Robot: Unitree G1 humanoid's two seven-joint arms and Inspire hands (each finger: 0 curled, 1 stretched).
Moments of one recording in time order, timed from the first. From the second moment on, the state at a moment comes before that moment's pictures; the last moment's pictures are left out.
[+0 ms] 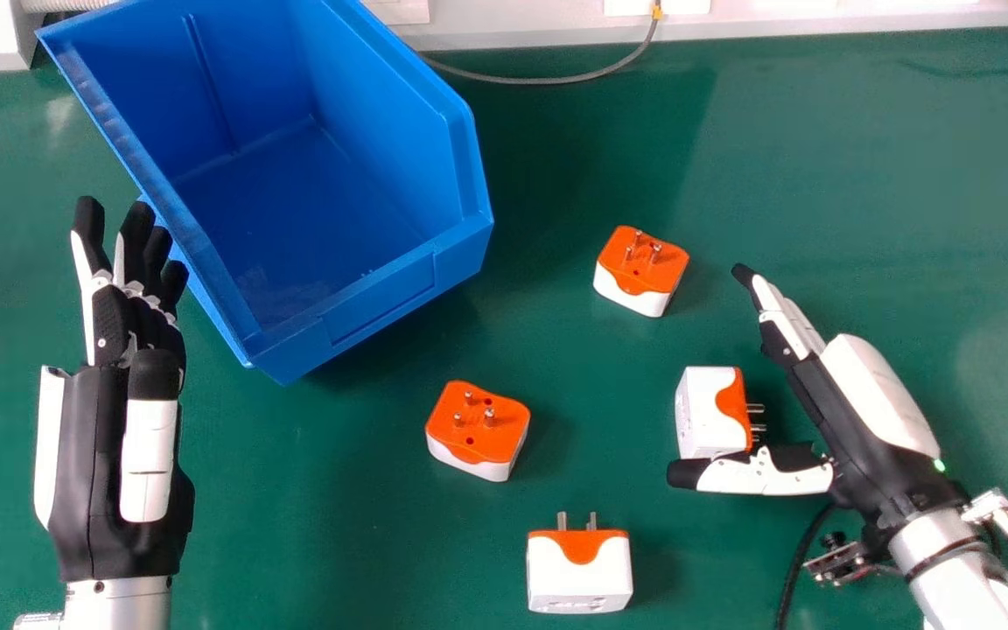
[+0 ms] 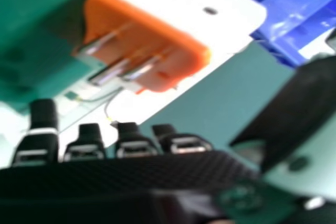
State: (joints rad) left arm 0.08 0.10 0.26 0.51 -0.33 -0.97 -0.41; right arm -0.30 -0.46 0.33 1.08 -0.48 -0.84 -0.39
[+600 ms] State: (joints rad) left arm 0.08 0.10 0.25 0.50 -0.33 -0.97 -0.40; right arm -0.40 -0.43 0.42 1.16 -0.58 -0.72 -0.47
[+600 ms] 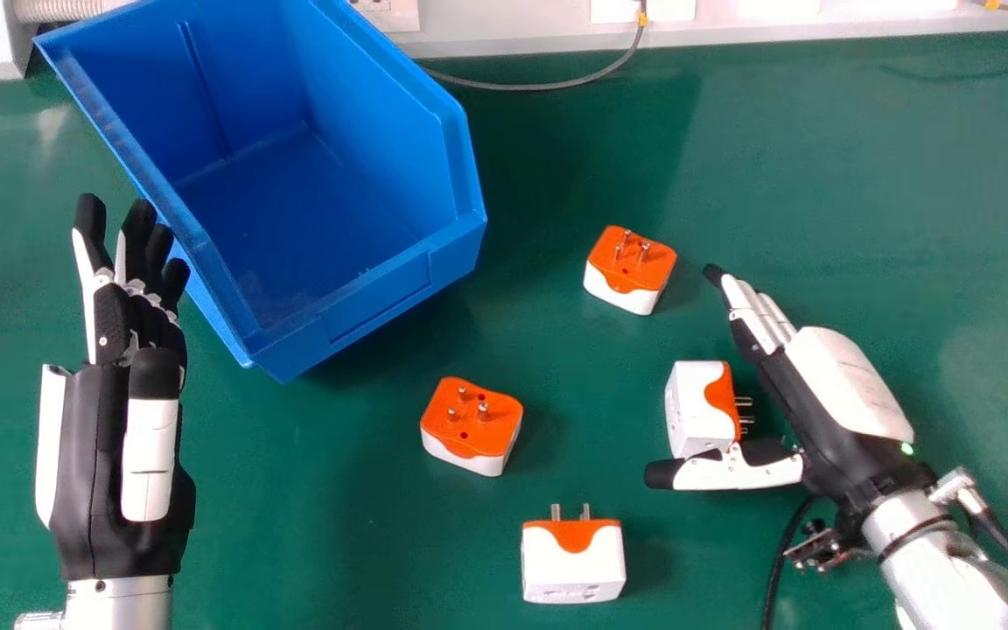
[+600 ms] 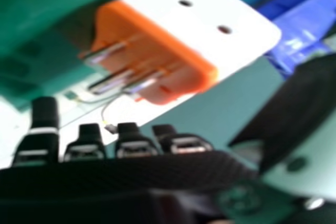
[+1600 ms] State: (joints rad) left arm 0.08 0.10 0.25 0.50 -0.33 -0.97 -0.40; right arm -0.39 -0.42 0.44 1.16 -0.55 -0.74 -0.47
